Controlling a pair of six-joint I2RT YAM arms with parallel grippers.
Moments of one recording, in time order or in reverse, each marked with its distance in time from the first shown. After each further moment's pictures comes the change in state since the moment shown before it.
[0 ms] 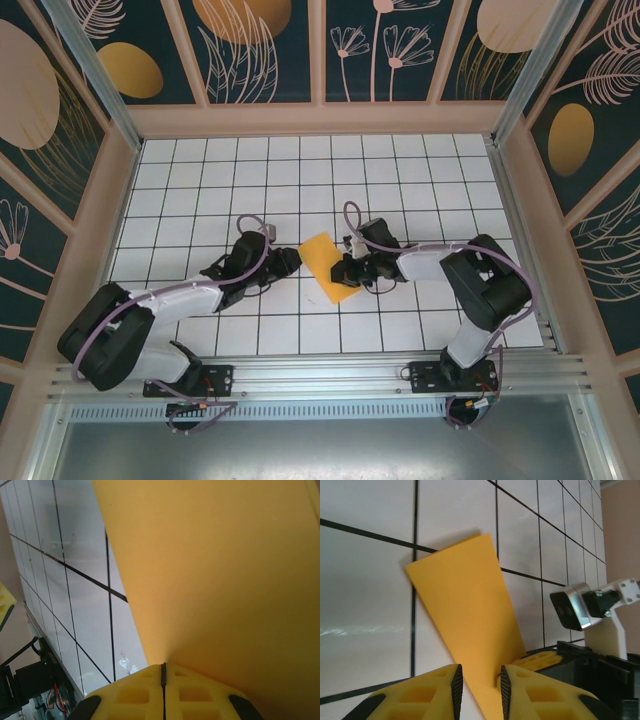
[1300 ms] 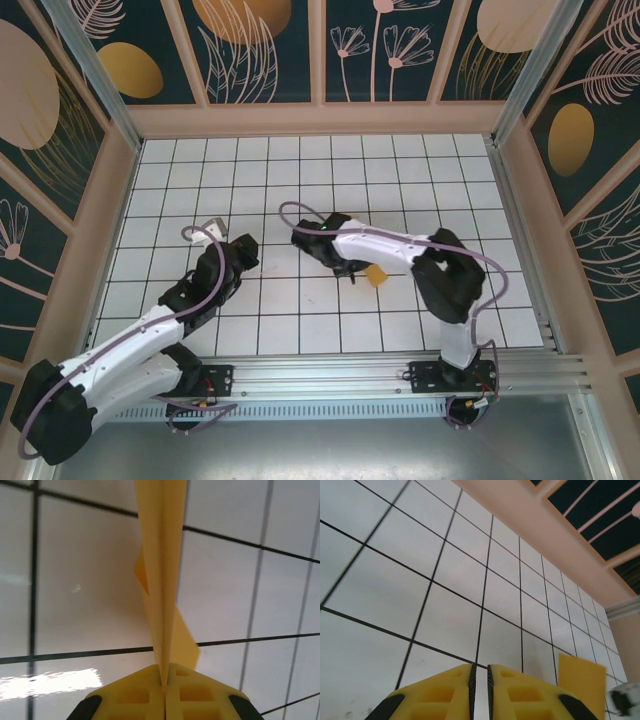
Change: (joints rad) left arm -0.004 -0.545 -0.096 -0.261 -0.595 0.030; right arm 0.358 0.245 0.742 -1.230 1.186 0.000
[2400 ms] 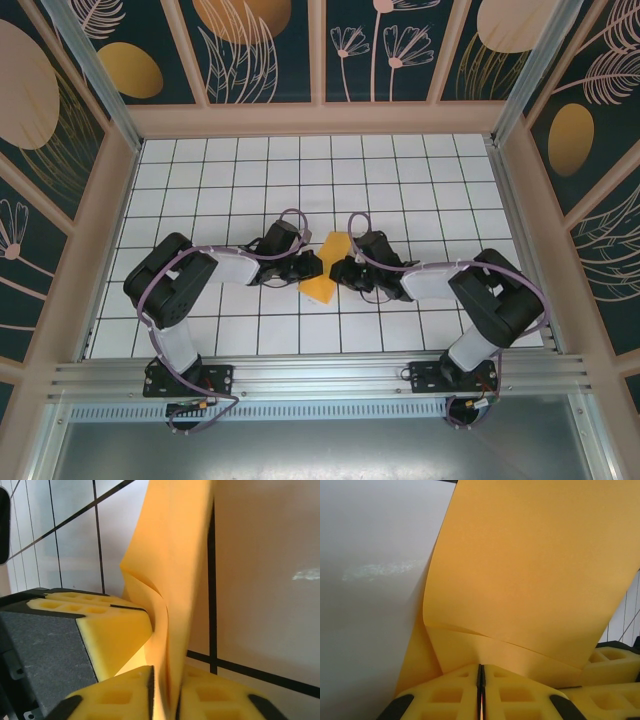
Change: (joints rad) left arm -0.004 0.943 0.323 0.212 0.844 0.122; right arm -0.267 -0.357 -0.874 1.434 -0.890 0.230
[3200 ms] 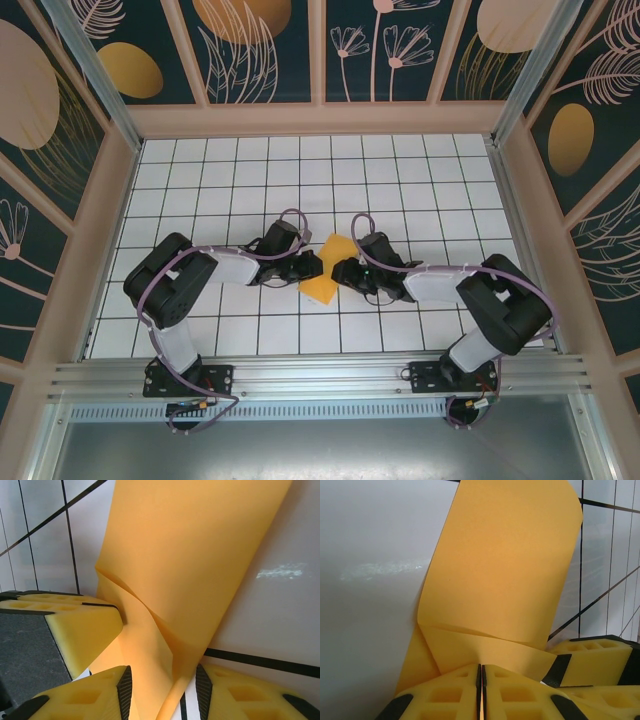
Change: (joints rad) left arm 0.000 0.000 0.000 0.002 0.010 0.004; right arm 0.005 -0.053 -0.001 -0.116 0.070 0.000
